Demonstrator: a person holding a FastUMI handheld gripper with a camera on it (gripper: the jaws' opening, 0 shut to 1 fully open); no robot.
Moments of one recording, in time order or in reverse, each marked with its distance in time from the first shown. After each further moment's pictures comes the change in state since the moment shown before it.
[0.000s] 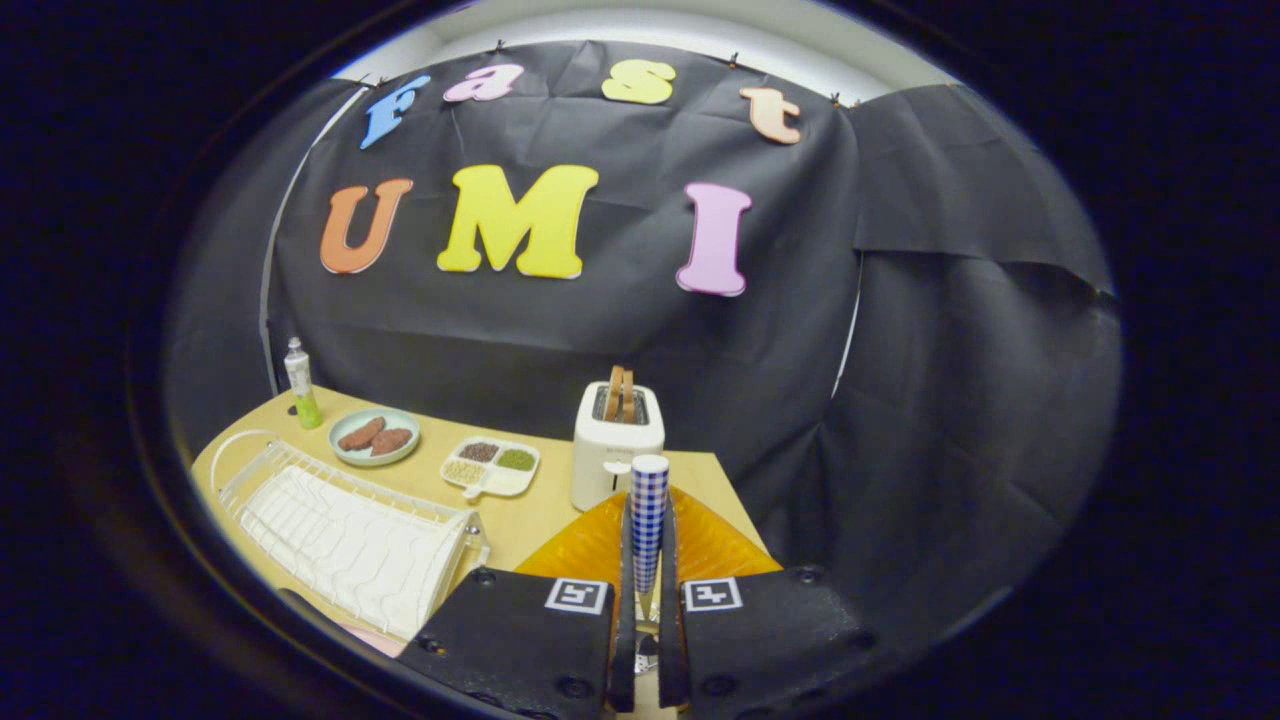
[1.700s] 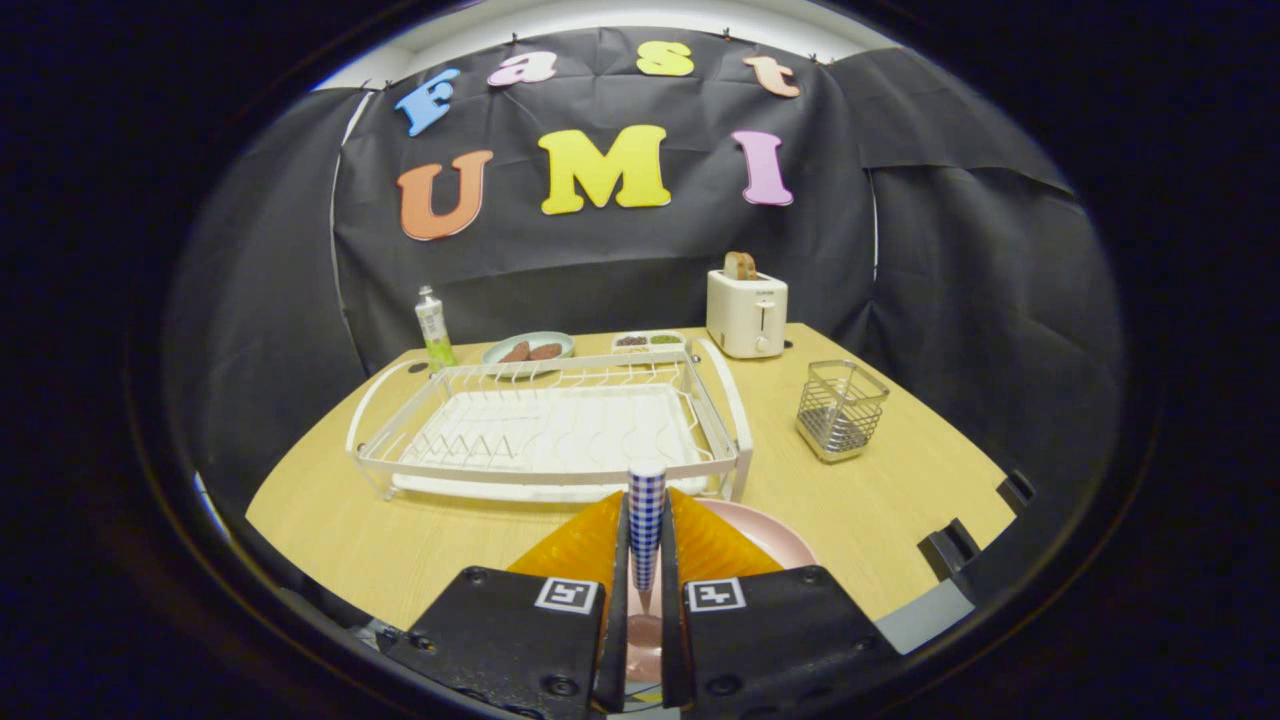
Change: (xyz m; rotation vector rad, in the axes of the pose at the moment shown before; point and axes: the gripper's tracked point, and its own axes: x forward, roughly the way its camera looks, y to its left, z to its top) arm -0.166 0.232 -0.195 0.185 0.209 0.135
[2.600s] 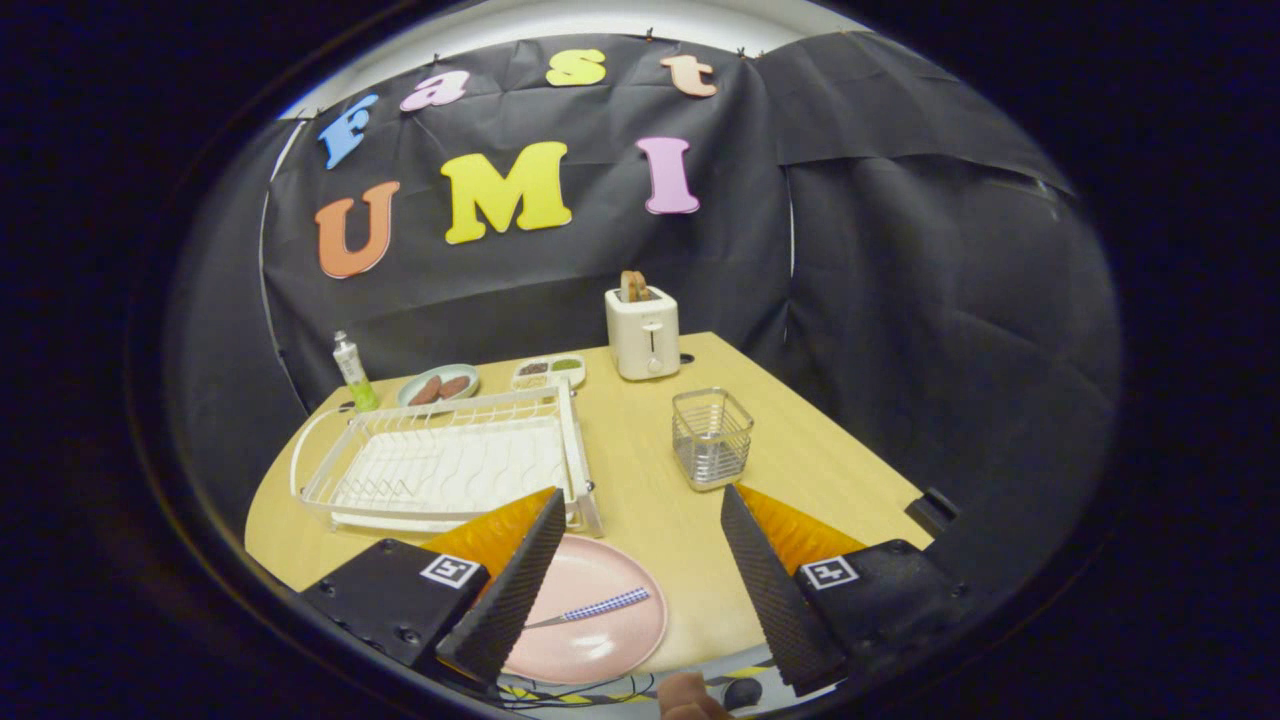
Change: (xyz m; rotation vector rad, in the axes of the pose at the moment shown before) arm -0.036 -0.126 0.064 0.111 -0.030 -0.159
